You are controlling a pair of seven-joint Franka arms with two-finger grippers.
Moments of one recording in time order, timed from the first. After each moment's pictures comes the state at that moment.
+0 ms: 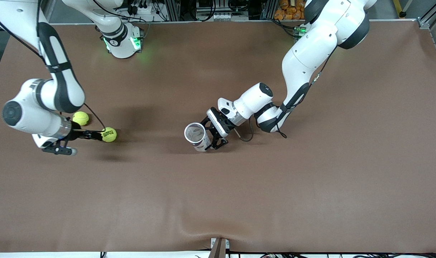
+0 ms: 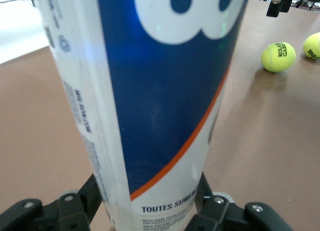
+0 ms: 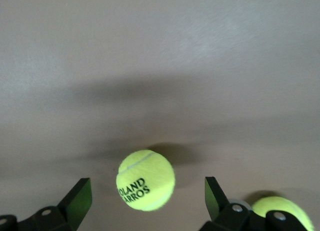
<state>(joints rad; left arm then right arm) -0.39 0.97 -0.37 -1.71 0.52 3.53 -0.07 -0.01 0.31 -0.05 -2.09 0.14 2.30 -0.01</state>
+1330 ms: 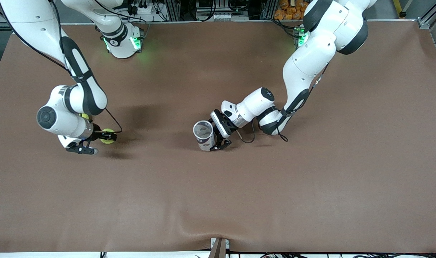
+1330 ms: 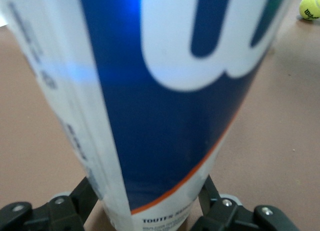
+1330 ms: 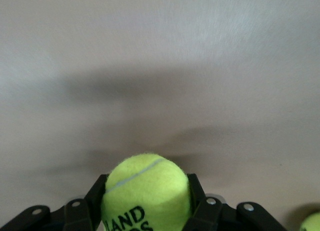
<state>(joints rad) -0.37 1.02 -0.36 -1.72 0.62 3.54 -0.07 0.05 0.39 -0.05 -2.07 0.14 2.33 0.09</state>
